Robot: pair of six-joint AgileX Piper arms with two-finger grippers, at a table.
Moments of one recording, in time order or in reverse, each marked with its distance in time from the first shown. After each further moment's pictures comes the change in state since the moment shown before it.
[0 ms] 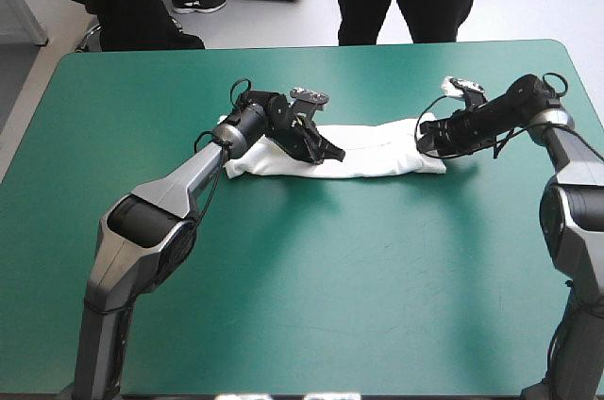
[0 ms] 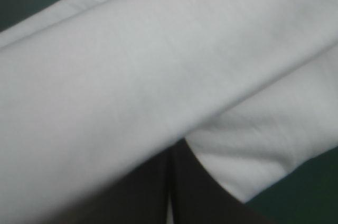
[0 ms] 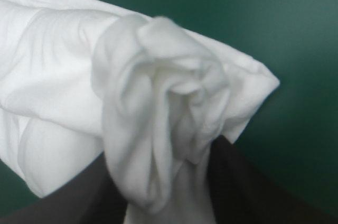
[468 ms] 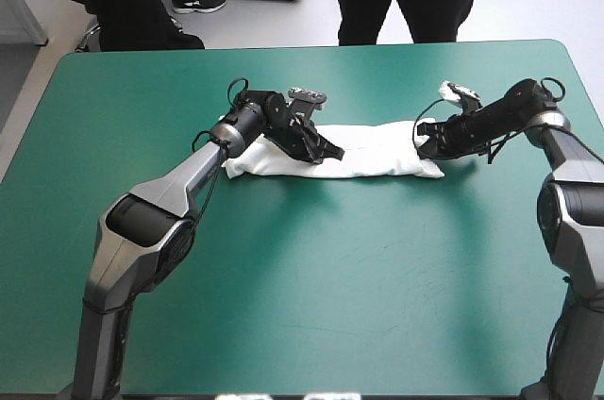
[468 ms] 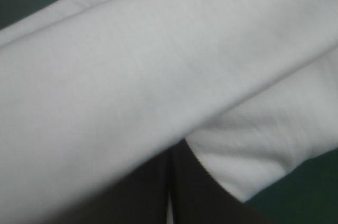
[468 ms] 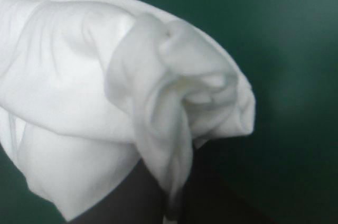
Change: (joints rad) left arm 0.009 0.000 0.000 -0.016 0.004 0.000; right arm -0.005 0.026 -0.008 0.063 0.044 0.000
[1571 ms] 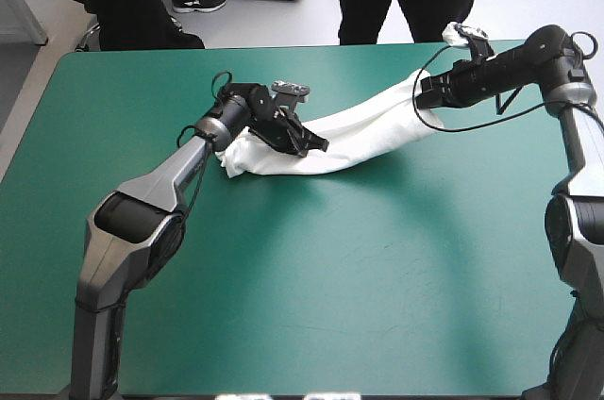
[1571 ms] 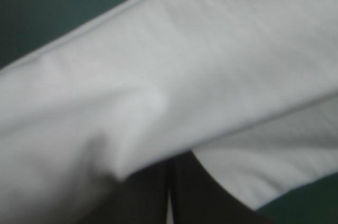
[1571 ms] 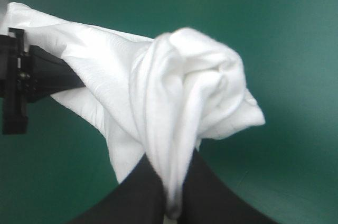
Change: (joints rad) left arm 0.071 -0.027 -0.006 0.011 0.030 0.000; right arm 0.010 -0.117 -0.261 0.020 0.135 0.008
